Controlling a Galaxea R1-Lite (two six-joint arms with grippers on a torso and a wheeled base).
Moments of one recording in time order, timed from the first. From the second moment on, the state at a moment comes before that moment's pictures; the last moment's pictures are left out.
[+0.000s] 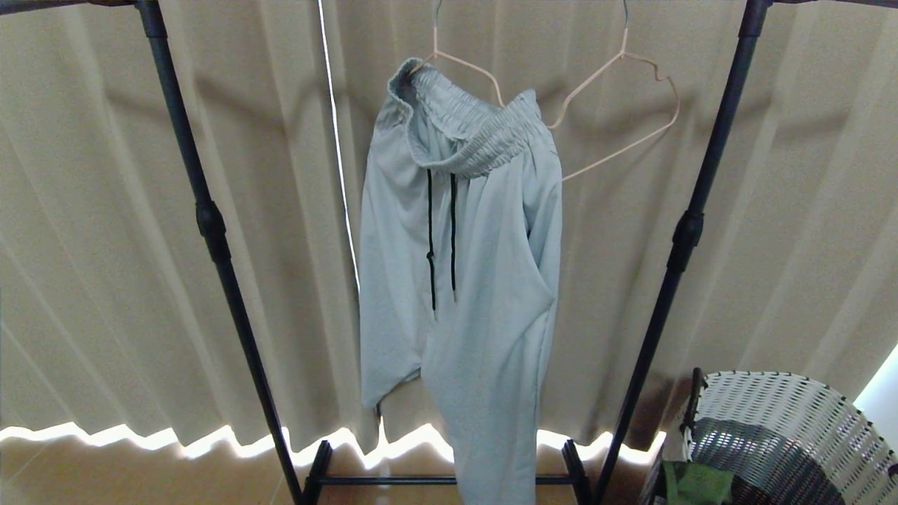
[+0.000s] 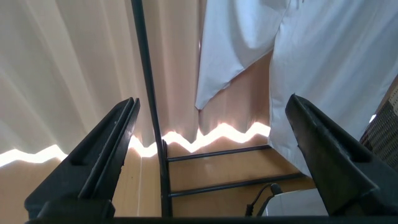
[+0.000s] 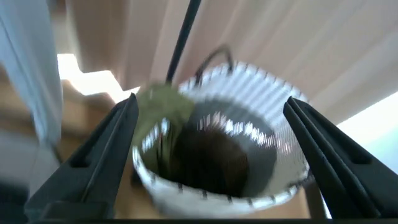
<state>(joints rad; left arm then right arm) -0.08 0.10 0.00 0.00 -0.06 0.02 0.34 0.24 -0.19 0.29 -0.30 -0.22</state>
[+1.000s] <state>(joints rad) -0.08 0.10 0.00 0.00 -0.06 0.02 0.27 1.51 -0.19 -0.35 -0.23 -0.26</state>
